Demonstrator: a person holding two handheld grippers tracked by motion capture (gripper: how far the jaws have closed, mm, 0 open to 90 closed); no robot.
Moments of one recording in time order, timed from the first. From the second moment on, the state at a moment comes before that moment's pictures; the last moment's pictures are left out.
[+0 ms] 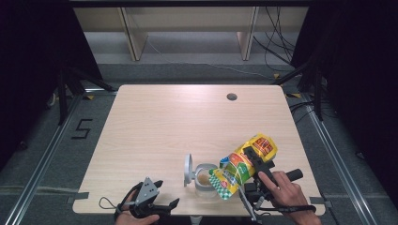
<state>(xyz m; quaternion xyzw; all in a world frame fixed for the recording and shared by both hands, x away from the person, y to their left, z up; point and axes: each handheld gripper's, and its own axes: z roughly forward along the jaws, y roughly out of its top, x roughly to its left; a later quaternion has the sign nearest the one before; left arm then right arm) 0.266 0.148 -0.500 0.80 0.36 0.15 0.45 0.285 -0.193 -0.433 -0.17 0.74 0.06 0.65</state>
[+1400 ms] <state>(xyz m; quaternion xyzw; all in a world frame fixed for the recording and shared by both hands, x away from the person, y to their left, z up) 0.266 0.148 -0.500 0.80 0.36 0.15 0.45 0.281 -0.191 -0.435 -0.18 0.74 0.05 0.65</state>
